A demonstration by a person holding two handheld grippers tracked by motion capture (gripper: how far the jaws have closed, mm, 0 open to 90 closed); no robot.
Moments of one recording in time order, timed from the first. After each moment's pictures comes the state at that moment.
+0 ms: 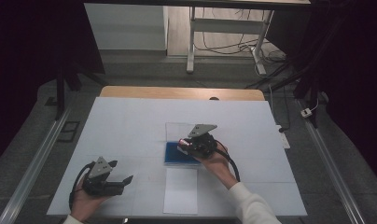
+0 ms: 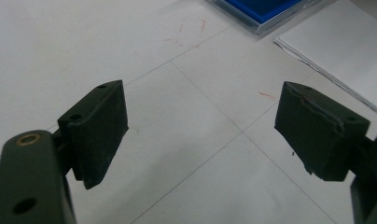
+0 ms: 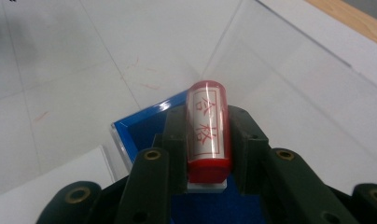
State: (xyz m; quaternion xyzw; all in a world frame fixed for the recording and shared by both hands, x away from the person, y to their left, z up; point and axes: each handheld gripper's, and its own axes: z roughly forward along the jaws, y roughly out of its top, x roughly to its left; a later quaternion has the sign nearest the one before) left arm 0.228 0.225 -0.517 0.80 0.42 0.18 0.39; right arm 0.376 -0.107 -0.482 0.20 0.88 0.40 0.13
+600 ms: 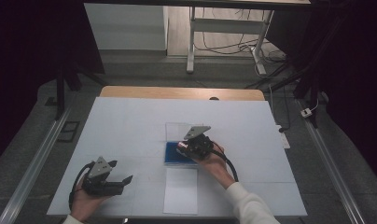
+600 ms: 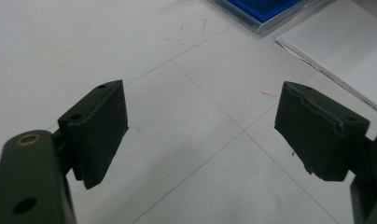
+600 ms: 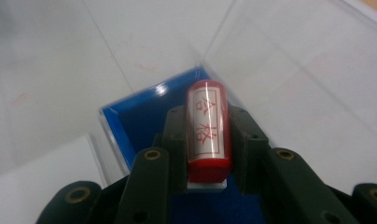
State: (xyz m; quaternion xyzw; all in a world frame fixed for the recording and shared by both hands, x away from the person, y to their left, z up) left arm 0.228 0.226 -0.517 0.80 0.42 0.18 0.39; right arm 0.380 -0.098 -0.497 0.20 0.90 0.38 0.13
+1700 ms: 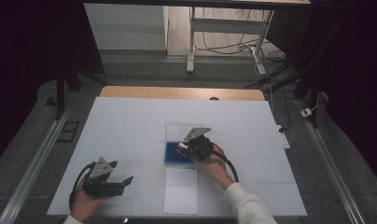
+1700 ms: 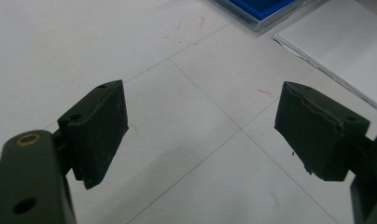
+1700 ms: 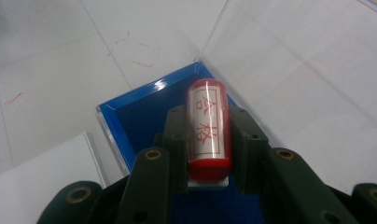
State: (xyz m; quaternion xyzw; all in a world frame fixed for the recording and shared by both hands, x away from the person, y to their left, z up) left arm 0.227 0.224 -0.518 0.80 0.42 0.18 0.39; right arm 0.379 -0.099 -0.501 0.21 0.90 0.37 0.13
